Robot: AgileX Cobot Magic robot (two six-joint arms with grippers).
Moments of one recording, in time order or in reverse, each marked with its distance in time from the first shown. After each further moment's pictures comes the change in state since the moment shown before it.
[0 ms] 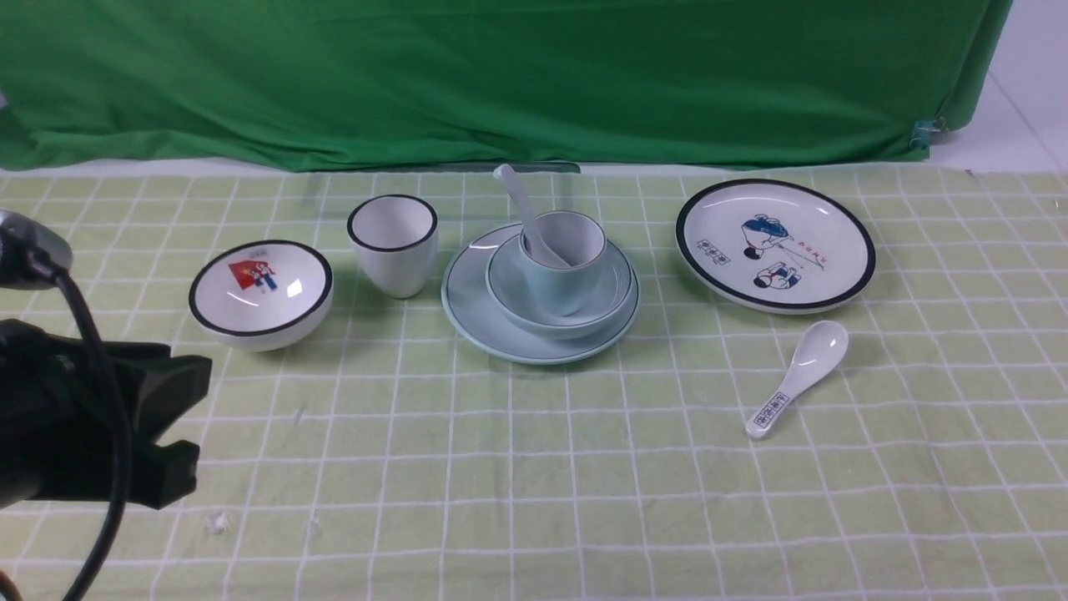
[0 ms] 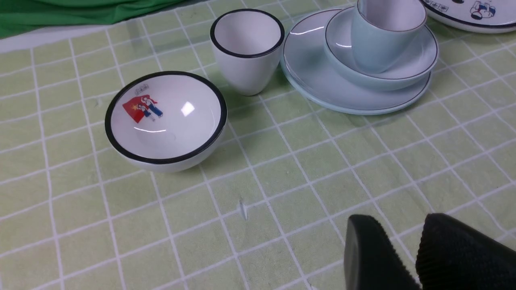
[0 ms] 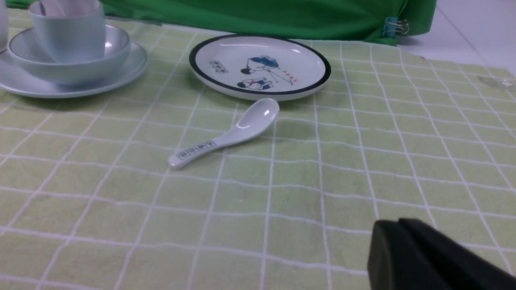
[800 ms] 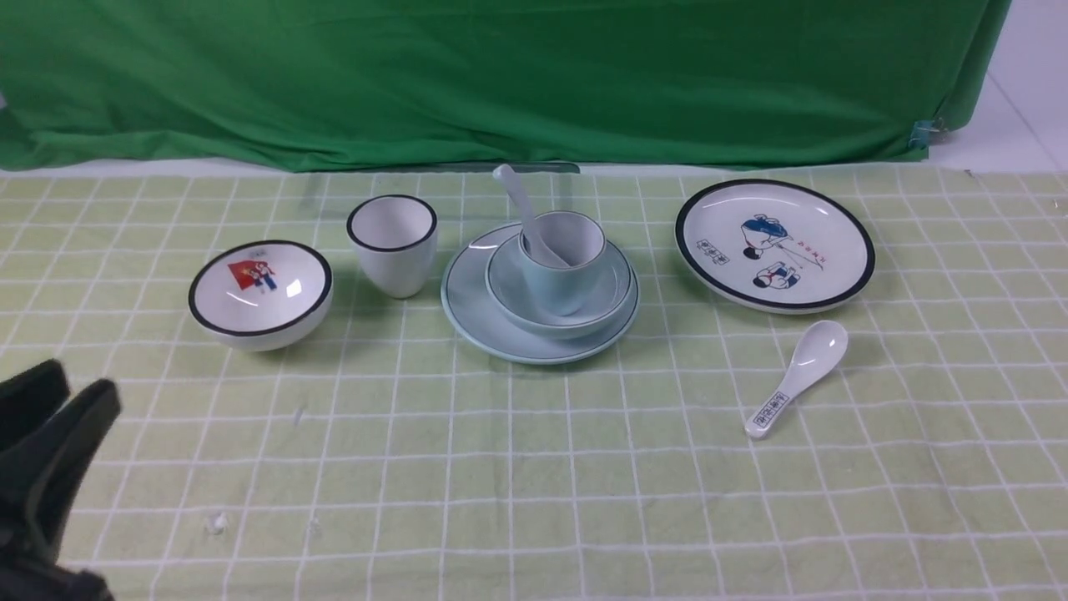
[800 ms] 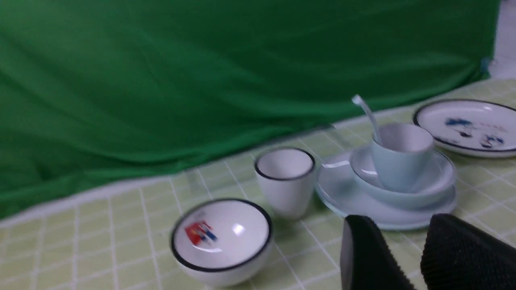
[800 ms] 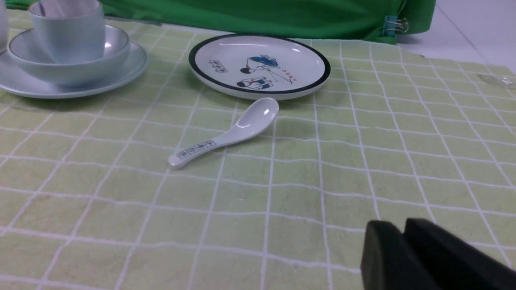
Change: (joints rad) right arm 0.001 0.000 0.000 0.000 0.002 0.007; left arm 0.050 -0.477 0.452 0.114 -0.510 0.015
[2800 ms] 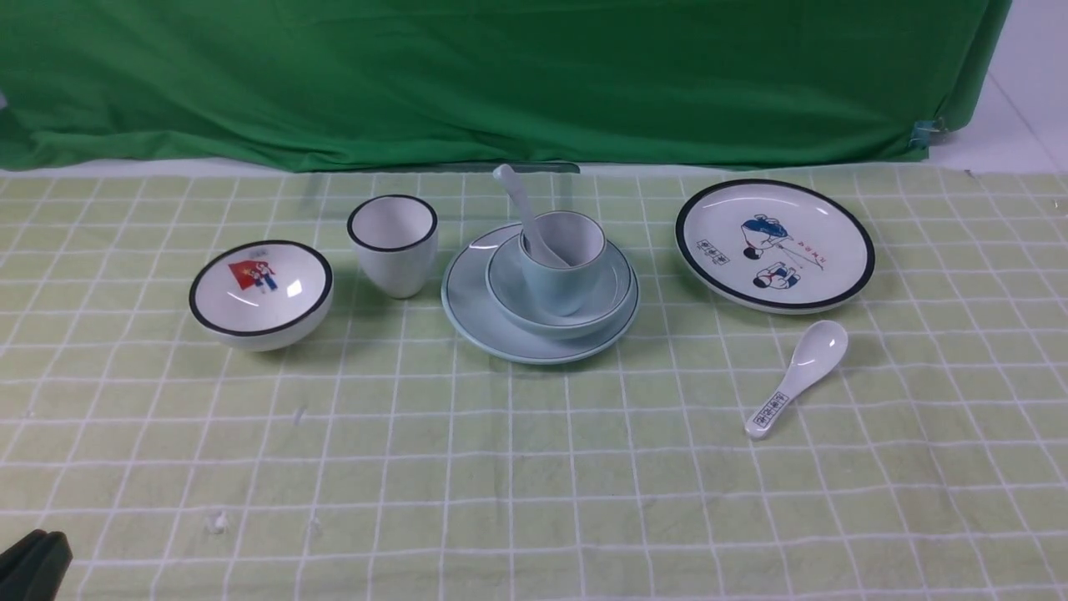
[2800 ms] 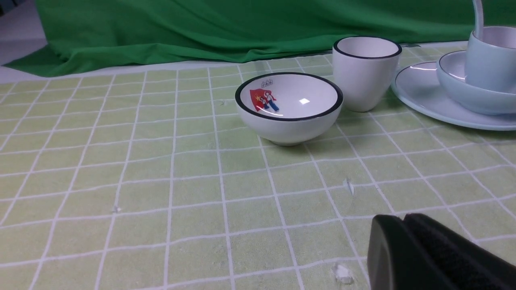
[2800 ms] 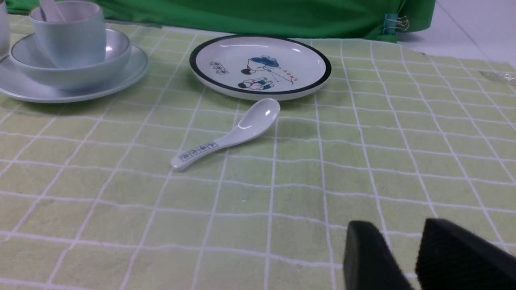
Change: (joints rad) right arm 0.000 0.000 0.000 0.000 0.000 0.017; left arm 0.179 -0.267 0.185 -0.077 0.253 -0.031
